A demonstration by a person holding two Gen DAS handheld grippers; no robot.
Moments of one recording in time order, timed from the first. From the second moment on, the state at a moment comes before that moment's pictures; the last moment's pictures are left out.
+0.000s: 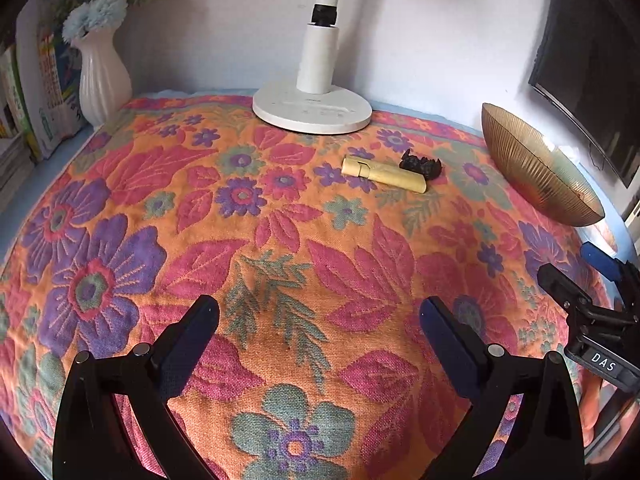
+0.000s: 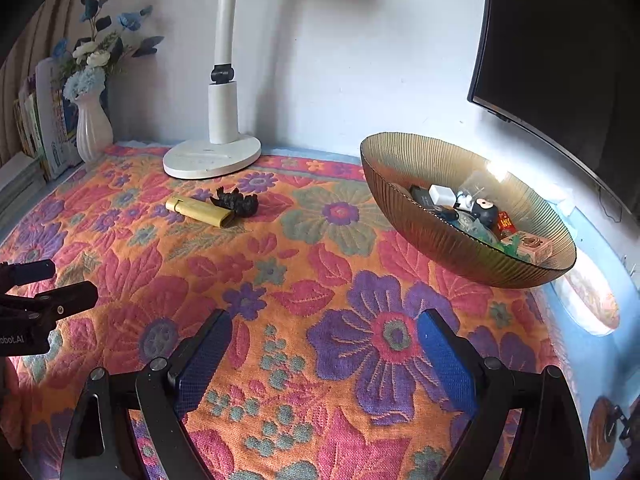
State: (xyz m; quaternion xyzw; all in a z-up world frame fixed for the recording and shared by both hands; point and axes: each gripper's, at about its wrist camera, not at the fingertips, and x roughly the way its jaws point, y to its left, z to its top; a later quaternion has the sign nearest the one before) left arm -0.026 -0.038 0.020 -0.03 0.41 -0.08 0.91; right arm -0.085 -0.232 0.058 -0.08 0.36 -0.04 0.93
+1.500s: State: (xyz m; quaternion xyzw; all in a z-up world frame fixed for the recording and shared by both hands) left arm 0.039 -0.069 0.068 0.12 0.41 -0.23 0.87; right arm -0.042 -0.236 0.106 -0.02 0.44 0.07 0.89
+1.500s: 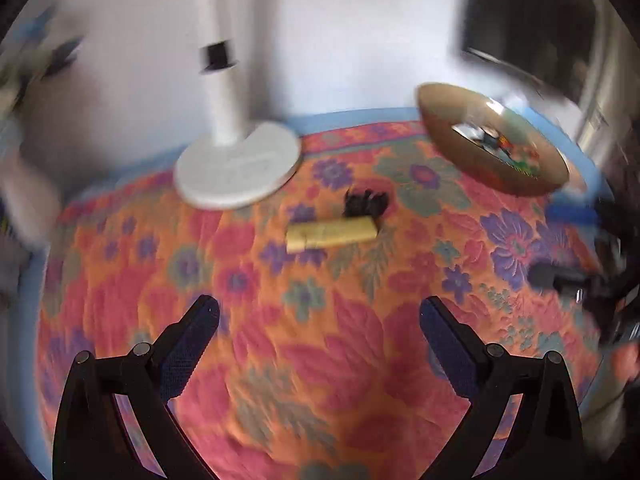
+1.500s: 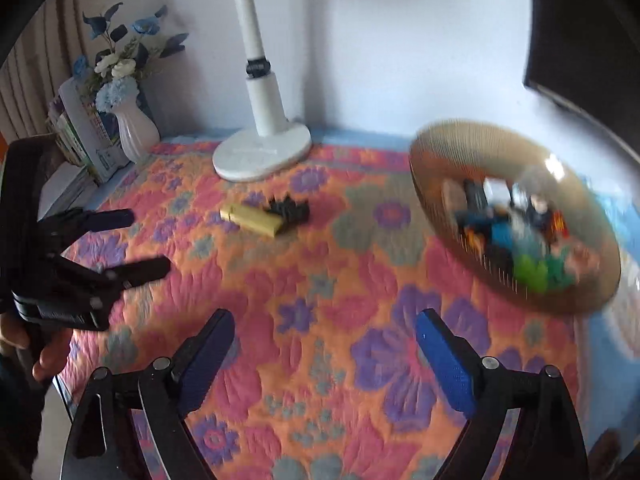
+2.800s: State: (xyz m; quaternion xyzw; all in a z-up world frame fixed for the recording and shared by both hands) left arm -0.036 -0.068 0.023 0.11 0.45 -0.29 0.84; right arm -0.069 -0.235 0.057 0.06 0.47 0.13 0.87
